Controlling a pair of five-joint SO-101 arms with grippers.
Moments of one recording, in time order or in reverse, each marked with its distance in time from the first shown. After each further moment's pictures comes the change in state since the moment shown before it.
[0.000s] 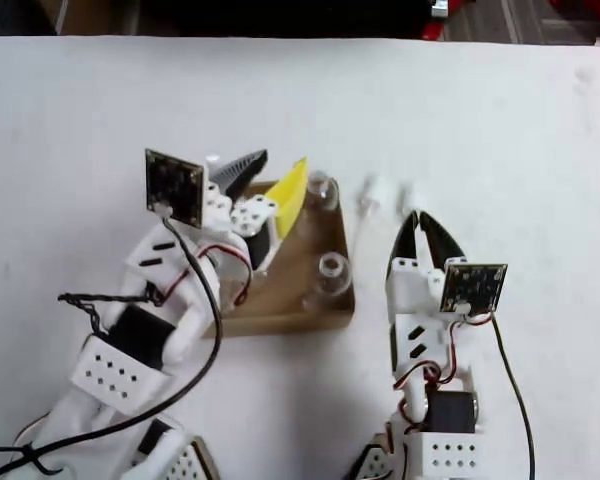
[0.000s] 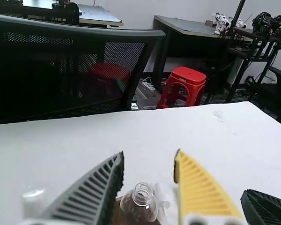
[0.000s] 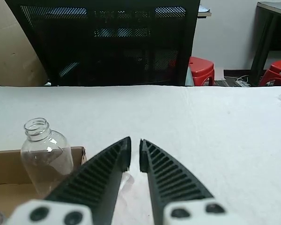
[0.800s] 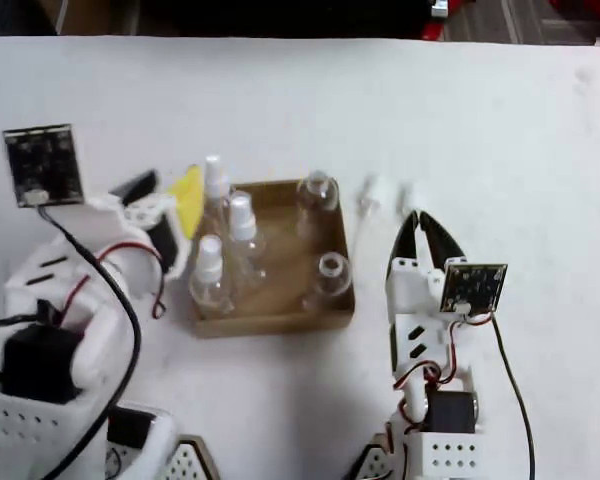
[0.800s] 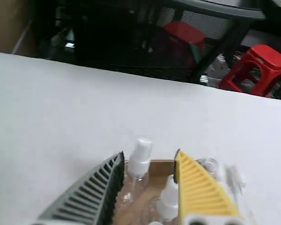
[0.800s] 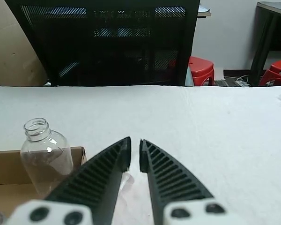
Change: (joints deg) left arm -20.0 -3.2 -24.4 44.0 5.2; right arm 0.0 0.0 0.0 0.0 0.0
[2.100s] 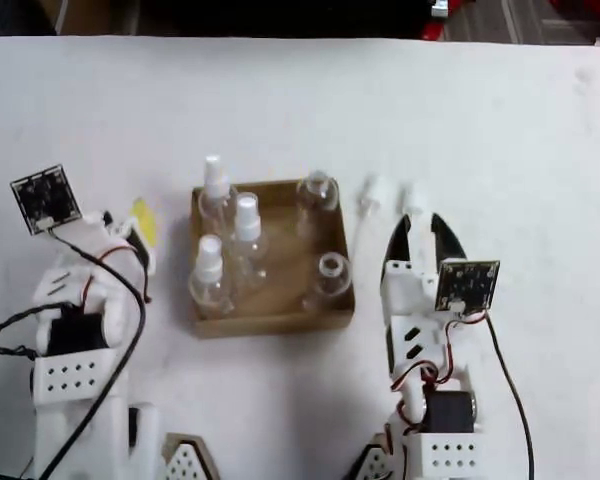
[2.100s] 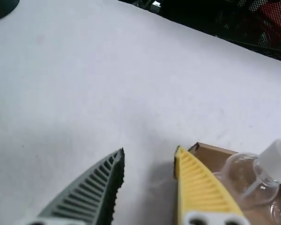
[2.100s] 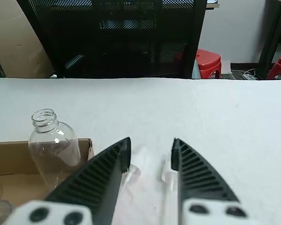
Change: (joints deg) left arm -16.5 0.2 38.6 -32.7 -1.8; right arm -1.7 0.0 0.0 2.0 0.0
